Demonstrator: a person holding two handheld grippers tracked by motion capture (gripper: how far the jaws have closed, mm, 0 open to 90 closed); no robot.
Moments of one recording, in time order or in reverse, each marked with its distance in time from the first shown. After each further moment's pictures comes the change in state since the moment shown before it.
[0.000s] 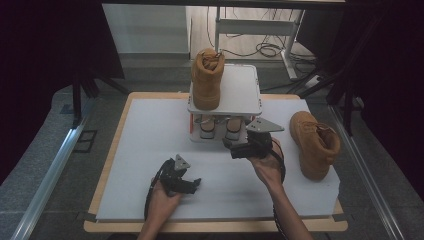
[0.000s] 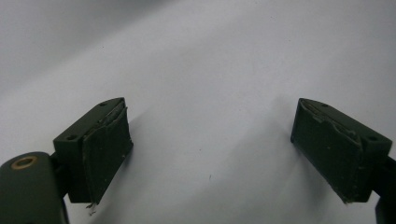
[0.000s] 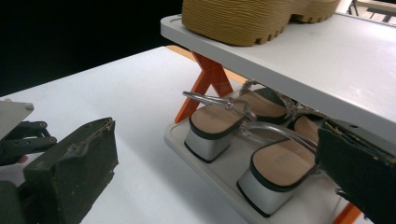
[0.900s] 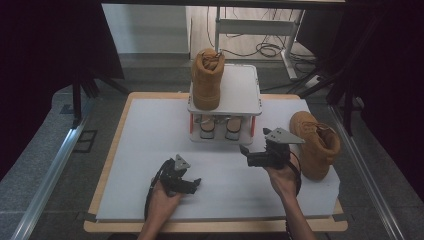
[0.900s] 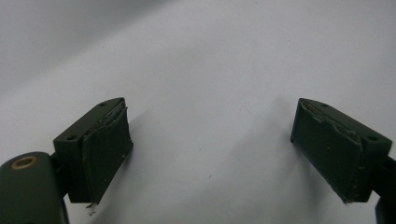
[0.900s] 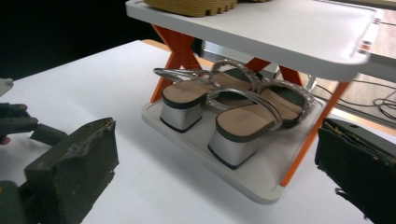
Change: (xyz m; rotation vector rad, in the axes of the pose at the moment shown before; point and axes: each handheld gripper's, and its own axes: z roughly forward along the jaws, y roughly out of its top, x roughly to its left) left arm 0.000 0.000 0.000 0.001 -0.002 -0.004; right arm -0.013 -0.028 -0.042 -0.006 -0.095 0.059
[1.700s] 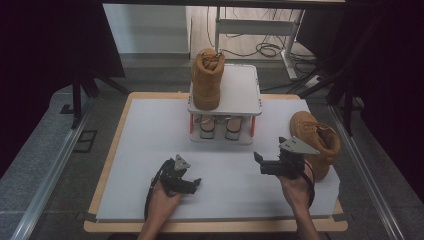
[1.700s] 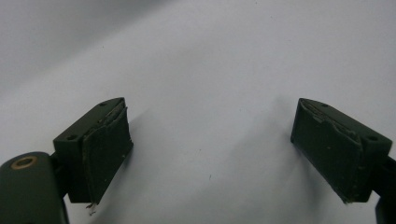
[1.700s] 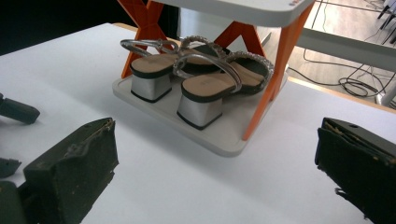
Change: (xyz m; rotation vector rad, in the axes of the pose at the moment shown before) left arm 0.000 0.000 0.000 0.005 0.000 0.005; right arm -0.012 -0.024 -0.032 0.045 -0.100 0.022
